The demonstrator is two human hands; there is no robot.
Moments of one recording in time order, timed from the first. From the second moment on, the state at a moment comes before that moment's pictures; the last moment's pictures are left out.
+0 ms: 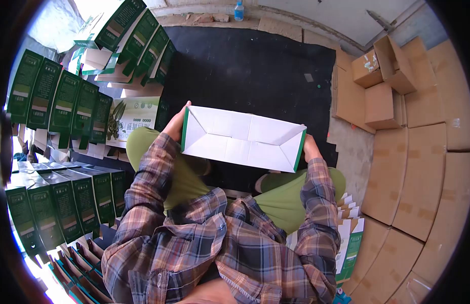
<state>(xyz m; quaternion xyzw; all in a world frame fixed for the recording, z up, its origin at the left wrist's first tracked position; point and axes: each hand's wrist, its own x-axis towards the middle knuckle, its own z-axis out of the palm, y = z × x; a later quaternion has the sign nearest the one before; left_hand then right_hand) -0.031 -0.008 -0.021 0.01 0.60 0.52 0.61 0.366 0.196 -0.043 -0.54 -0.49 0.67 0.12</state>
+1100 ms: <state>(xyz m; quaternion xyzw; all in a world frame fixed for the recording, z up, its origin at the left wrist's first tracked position) -0.023 0.008 -0.044 0.35 0.79 0.40 0.30 0.343 0.198 -0.033 -0.57 -0.61 0.51 0.20</state>
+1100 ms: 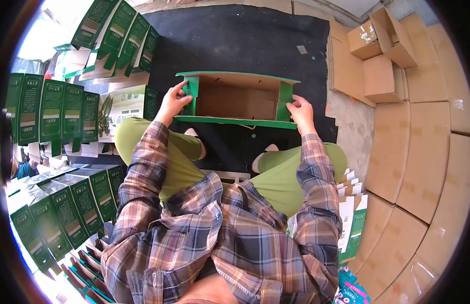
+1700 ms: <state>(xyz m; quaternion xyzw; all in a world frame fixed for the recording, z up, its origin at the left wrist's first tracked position) -0.041 0.036 -0.010 0.35 0.70 0.43 0.45 0.324 0.225 -0.022 -0.52 -0.49 0.66 0.23</state>
